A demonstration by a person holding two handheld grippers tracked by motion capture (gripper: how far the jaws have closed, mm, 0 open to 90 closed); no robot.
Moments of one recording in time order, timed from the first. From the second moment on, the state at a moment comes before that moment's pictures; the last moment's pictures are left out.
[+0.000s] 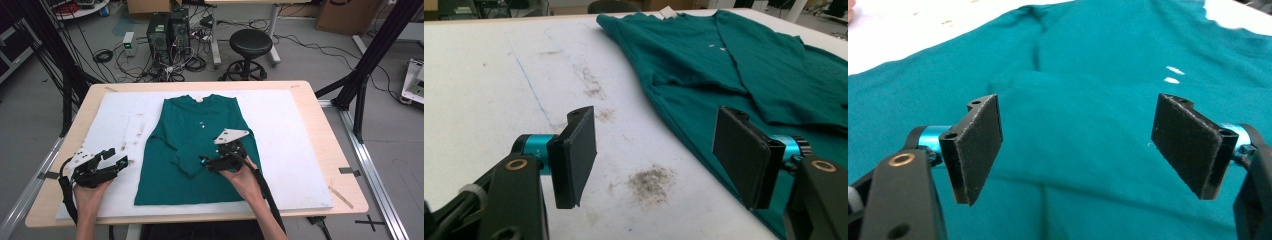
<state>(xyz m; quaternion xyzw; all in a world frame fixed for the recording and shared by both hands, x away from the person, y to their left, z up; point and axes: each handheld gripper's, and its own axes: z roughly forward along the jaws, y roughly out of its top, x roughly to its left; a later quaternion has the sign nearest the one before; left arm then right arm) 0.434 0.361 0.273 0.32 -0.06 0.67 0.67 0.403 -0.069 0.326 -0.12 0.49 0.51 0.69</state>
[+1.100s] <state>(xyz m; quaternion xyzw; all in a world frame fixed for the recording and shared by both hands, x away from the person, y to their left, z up) 0.400 0.348 0.261 0.32 -0.10 0.68 0.65 0.432 -0.248 0.299 -0.03 0.37 0.63 0.68</state>
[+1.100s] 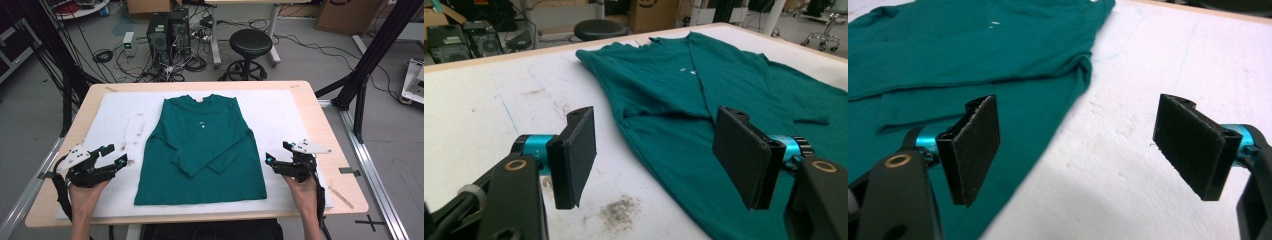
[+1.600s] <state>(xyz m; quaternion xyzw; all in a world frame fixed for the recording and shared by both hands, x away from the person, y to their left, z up) 0.406 0.339 0.267 0.34 -0.08 0.68 0.64 0.438 -0.251 0.298 -0.02 0.38 0.64 0.67</state>
